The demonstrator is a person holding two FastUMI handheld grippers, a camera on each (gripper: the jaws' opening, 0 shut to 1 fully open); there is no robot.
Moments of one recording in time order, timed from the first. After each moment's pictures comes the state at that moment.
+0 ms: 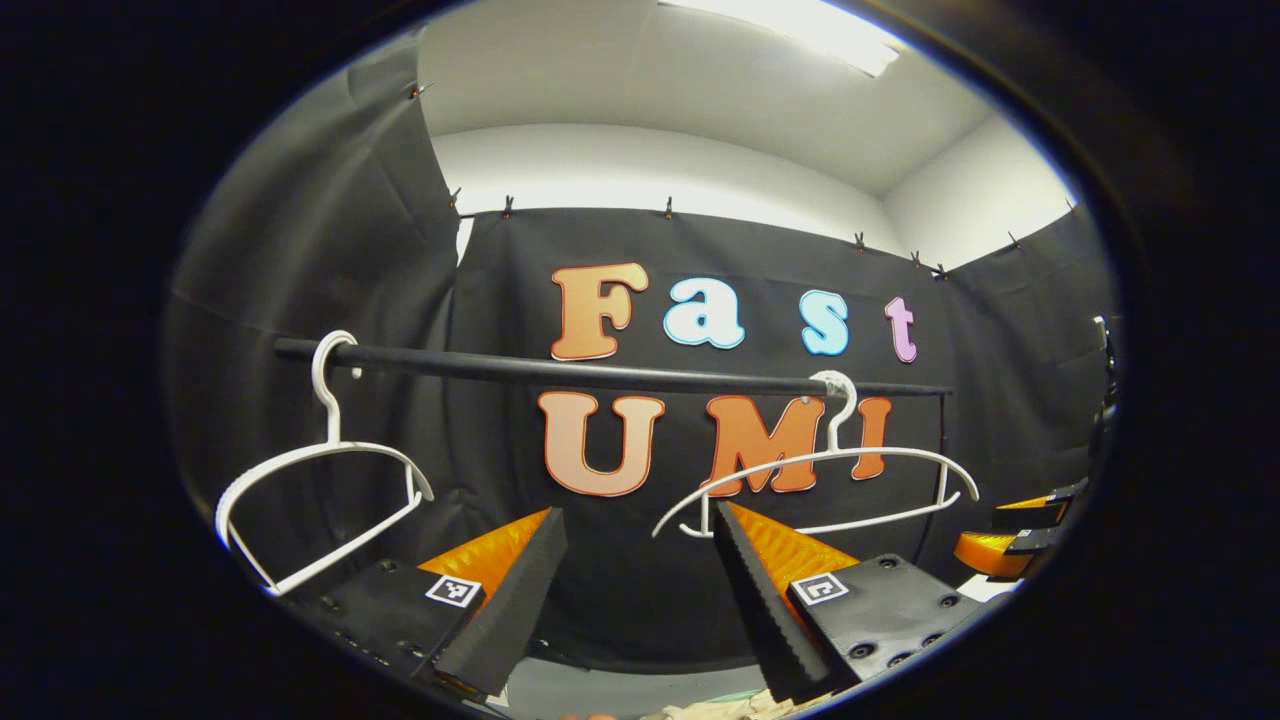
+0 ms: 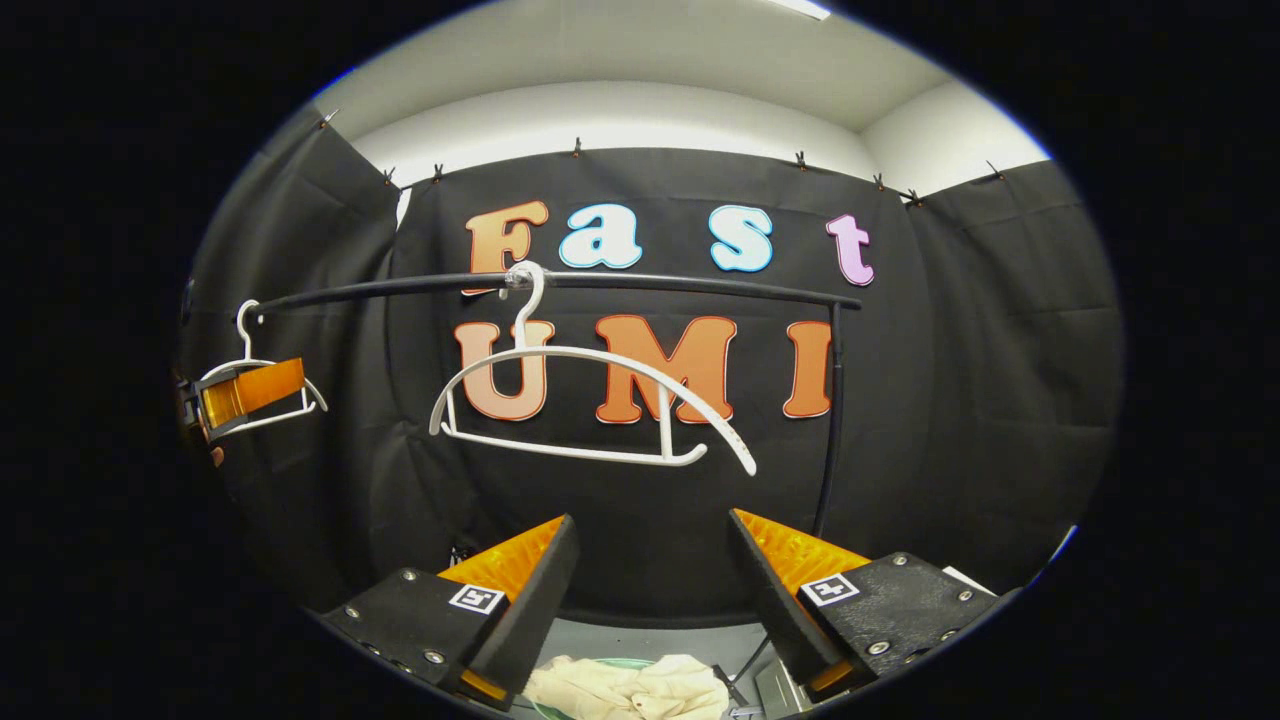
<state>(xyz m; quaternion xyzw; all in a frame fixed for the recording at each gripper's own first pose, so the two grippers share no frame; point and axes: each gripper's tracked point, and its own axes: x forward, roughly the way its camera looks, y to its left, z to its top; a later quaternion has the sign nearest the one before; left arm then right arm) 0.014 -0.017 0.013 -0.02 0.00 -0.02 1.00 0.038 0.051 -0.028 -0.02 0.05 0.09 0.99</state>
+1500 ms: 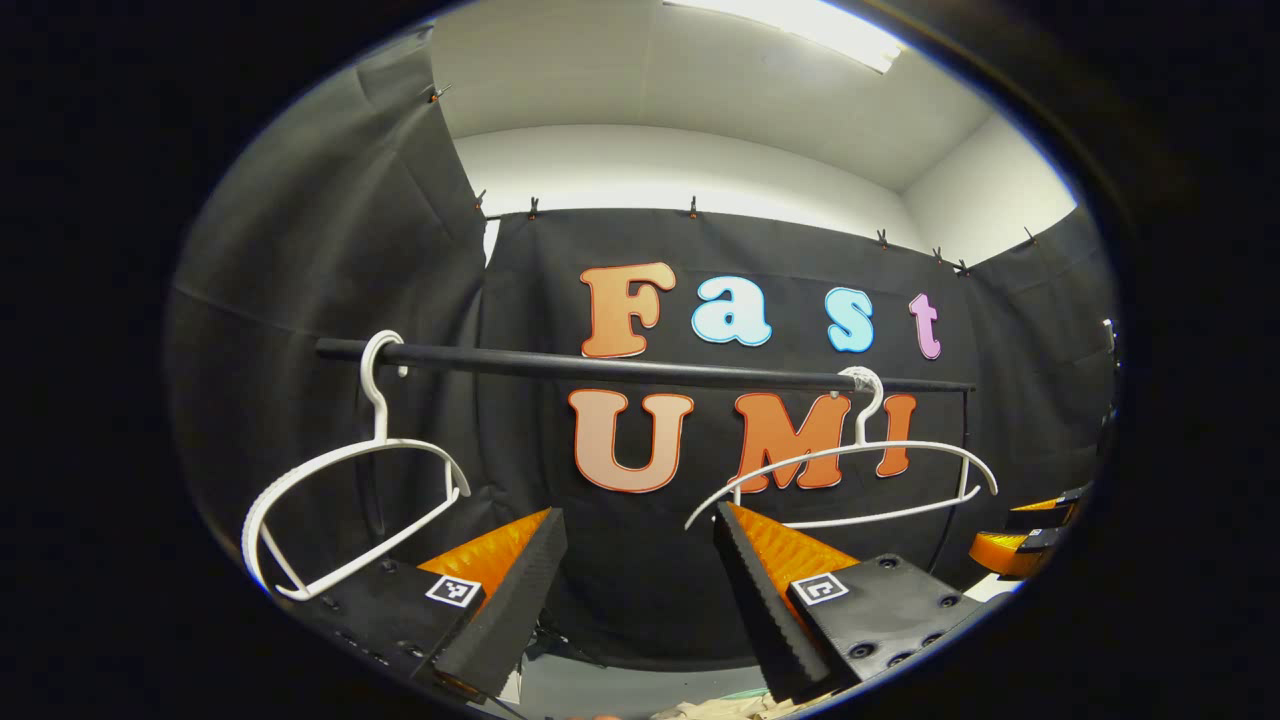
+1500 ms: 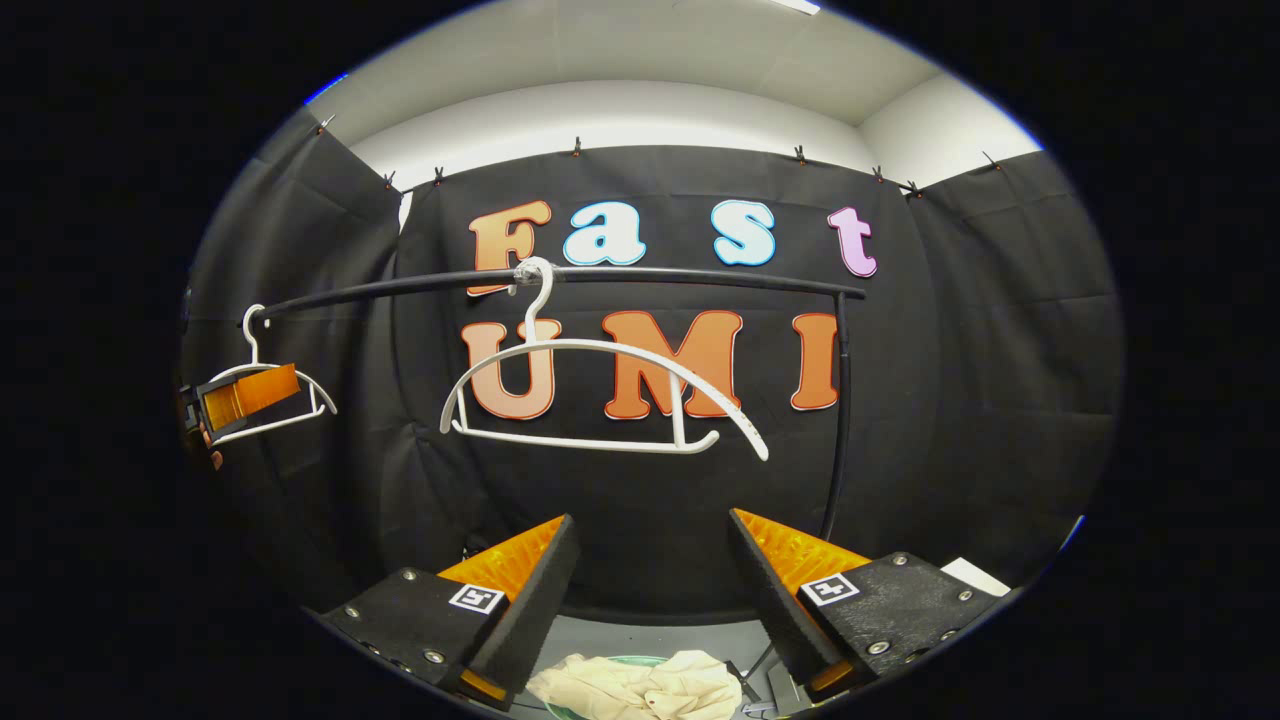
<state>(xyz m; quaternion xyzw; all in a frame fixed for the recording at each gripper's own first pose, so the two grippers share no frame) 0.008 0.009 0.014 -0.02 0.00 0.01 1.00 0.029 0.062 -0.028 0.00 0.05 0.10 0.99</state>
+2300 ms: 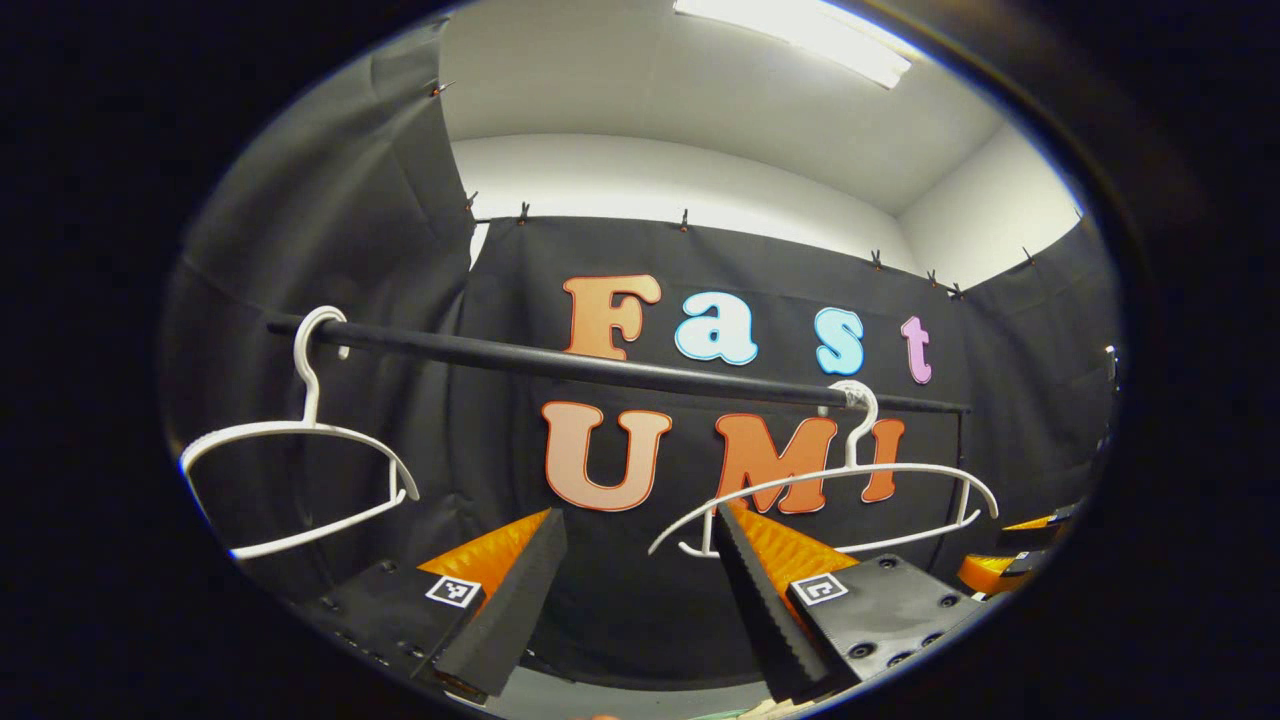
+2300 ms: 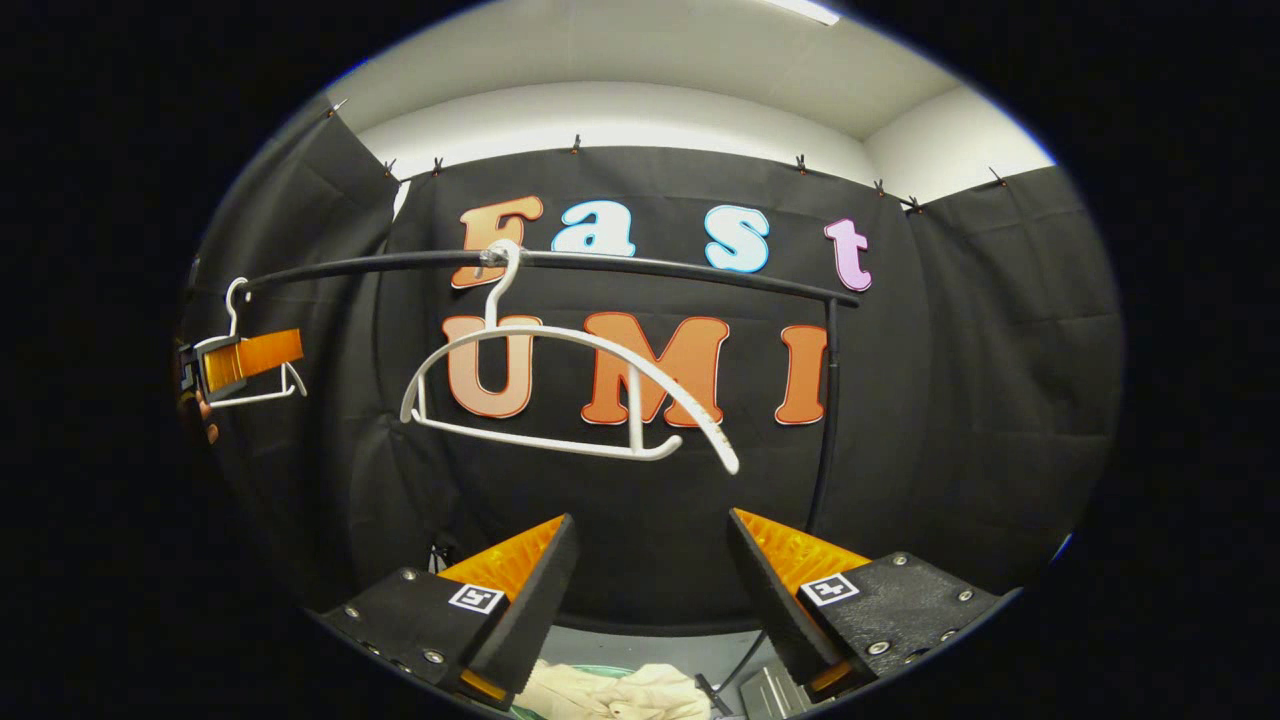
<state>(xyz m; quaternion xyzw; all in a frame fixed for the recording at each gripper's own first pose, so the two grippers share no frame) 0.051 -0.022 0.011 -0.05 -0.04 0.00 1.00 0.067 0.030 -0.039 -0.04 0.04 0.08 1.00</state>
